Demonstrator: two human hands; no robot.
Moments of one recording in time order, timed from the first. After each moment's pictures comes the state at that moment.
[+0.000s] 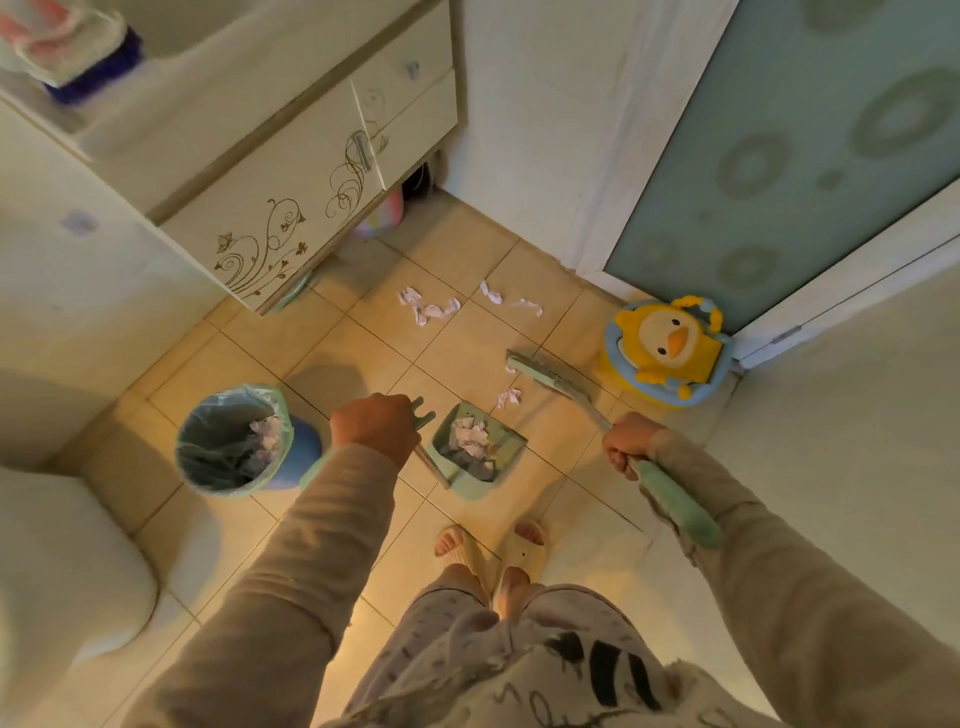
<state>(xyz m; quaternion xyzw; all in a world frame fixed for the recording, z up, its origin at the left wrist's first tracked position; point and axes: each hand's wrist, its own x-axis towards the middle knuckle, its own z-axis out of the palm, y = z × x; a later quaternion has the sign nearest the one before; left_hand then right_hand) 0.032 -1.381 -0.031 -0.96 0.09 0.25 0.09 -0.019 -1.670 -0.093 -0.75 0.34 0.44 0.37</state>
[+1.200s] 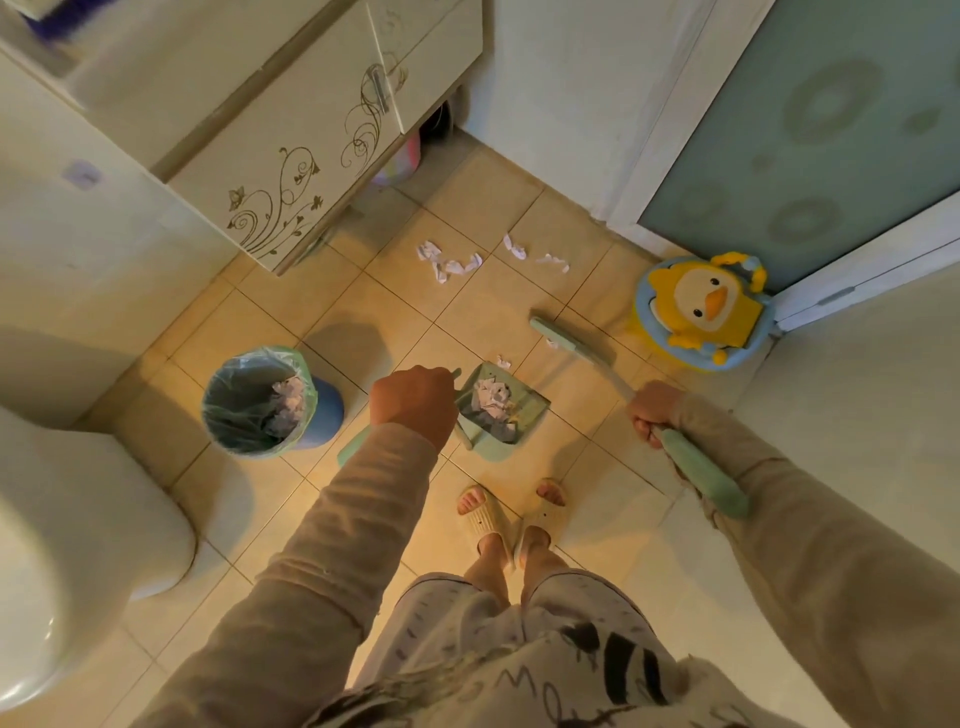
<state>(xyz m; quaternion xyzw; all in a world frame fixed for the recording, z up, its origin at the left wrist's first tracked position) 0.045 -1.383 -0.037 -0.96 0.13 0.24 0.08 0.004 -1.657 -0.097 -0.75 0.31 0.45 0.38</state>
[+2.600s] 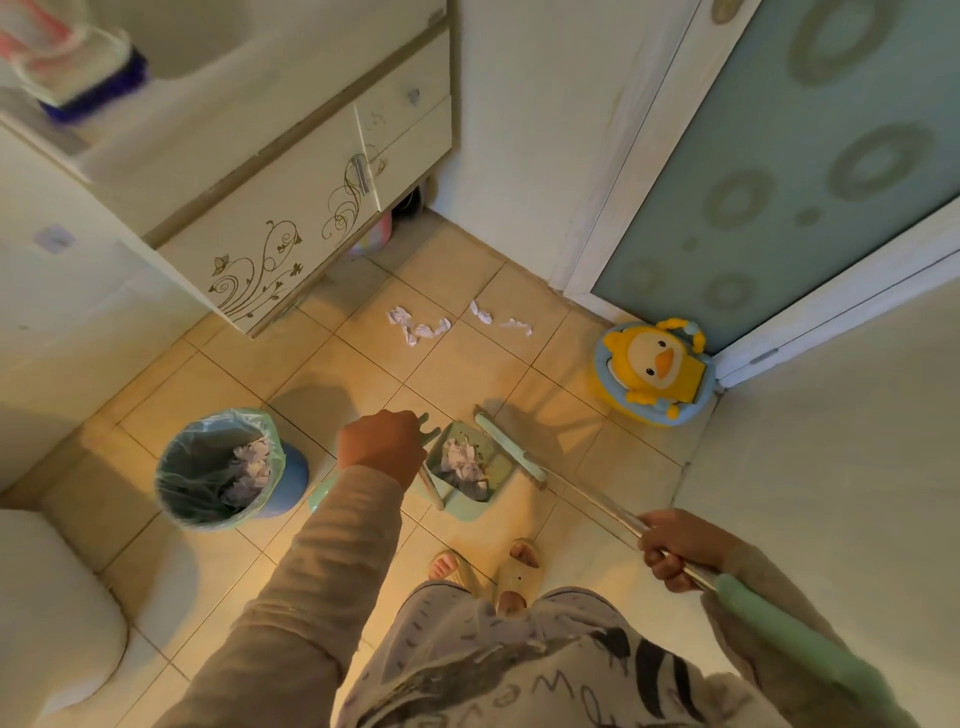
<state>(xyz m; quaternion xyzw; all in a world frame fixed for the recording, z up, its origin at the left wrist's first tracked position) 0.058 -1.358 -0.036 -0.97 0.11 0.23 0.05 -0.094 -1.654 -0.052 -0.54 0.44 0.43 0.57</state>
